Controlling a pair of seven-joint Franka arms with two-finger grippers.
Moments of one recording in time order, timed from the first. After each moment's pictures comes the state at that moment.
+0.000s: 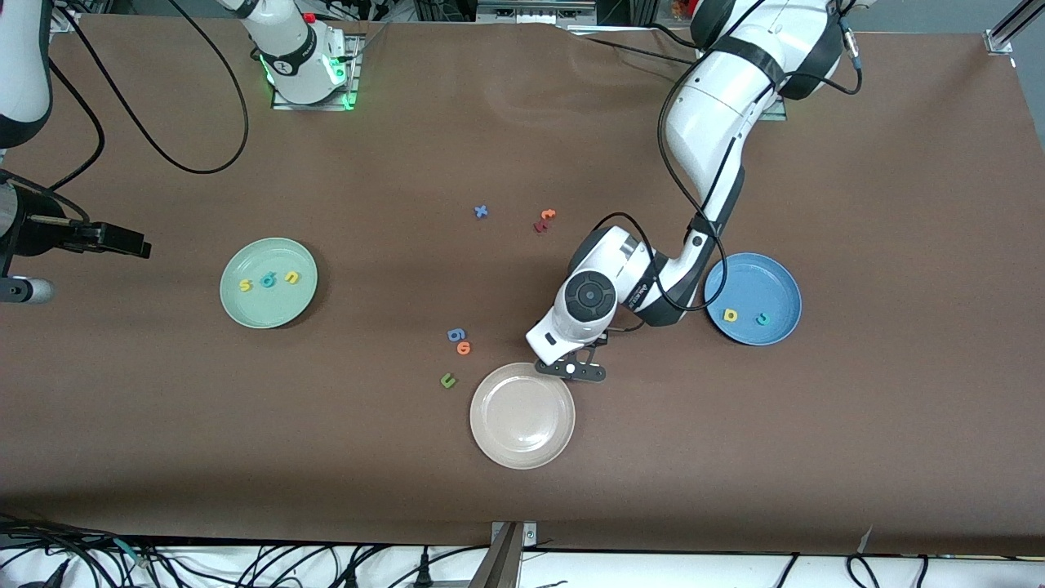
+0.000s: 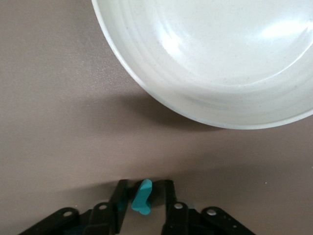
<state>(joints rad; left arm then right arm) -0.52 1.05 -0.09 -1.09 0.01 2.10 -0.47 0.10 0.27 -0.18 -1.40 0.04 1.51 0.00</state>
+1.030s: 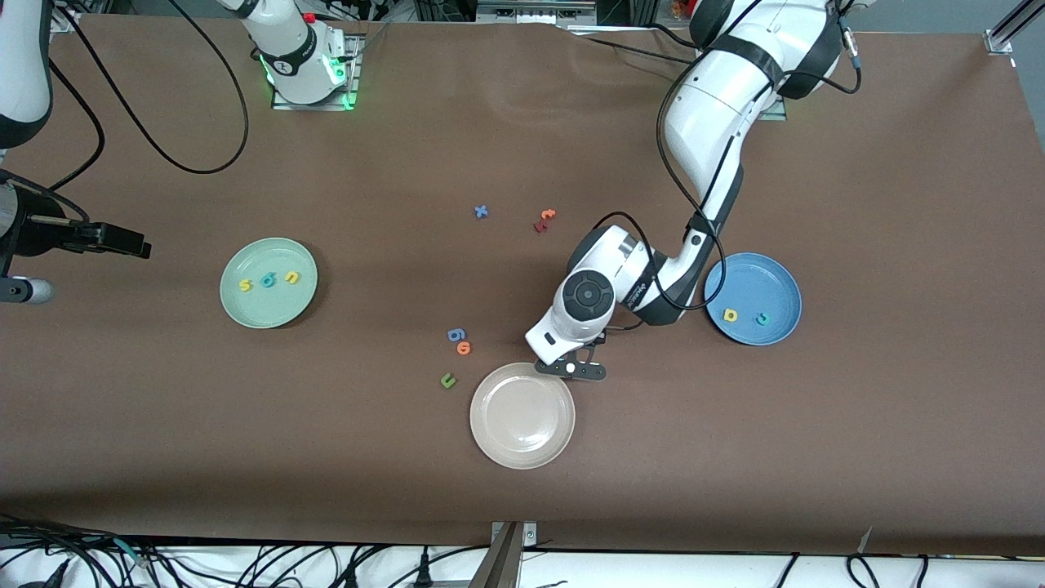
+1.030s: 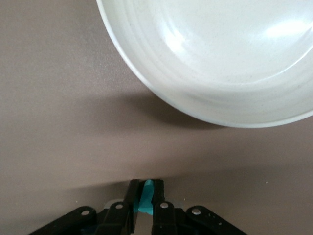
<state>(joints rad) -0.53 1.05 -0.09 -1.09 0.01 2.08 -0.49 0.10 0.27 -0.18 -1.40 0.04 1.51 0.00</state>
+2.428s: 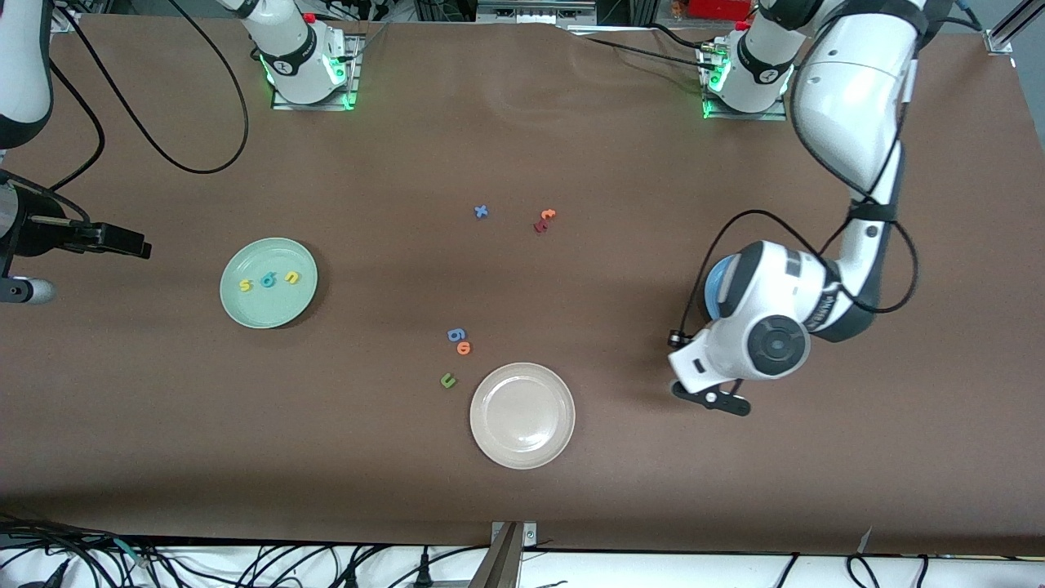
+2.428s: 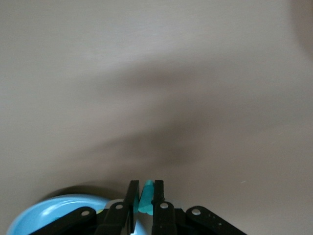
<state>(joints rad) -0.20 0.78 -0.07 -1.28 0.01 1.85 0.04 0.10 0.27 -0.18 -1.41 0.04 1.51 0.00</state>
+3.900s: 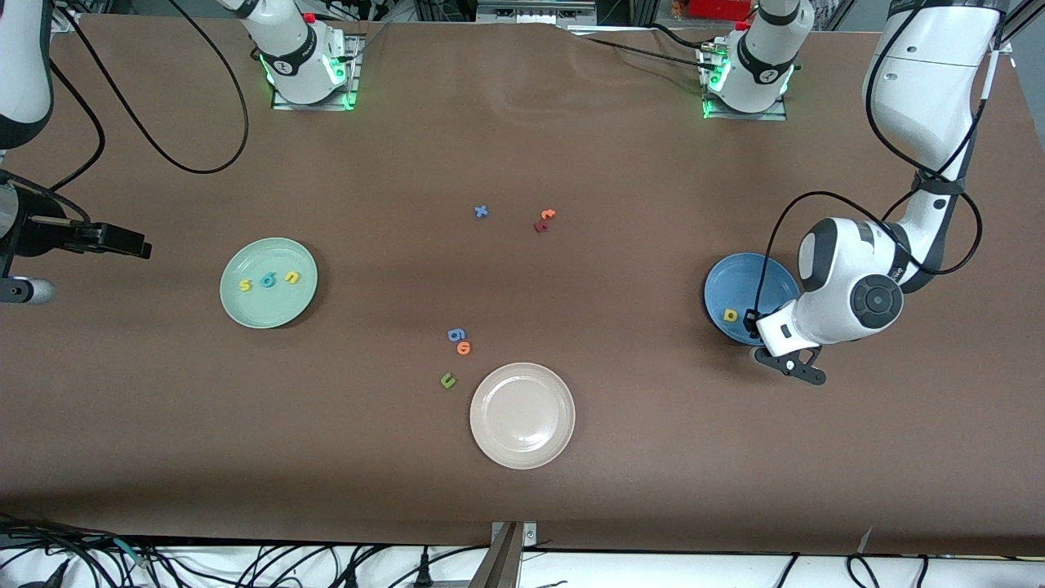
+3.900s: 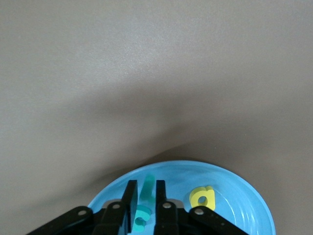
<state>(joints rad) -0.01 0.58 -0.07 -1.82 0.01 2.28 0.28 0.10 0.27 -0.18 -1.41 0.04 1.51 0.00</state>
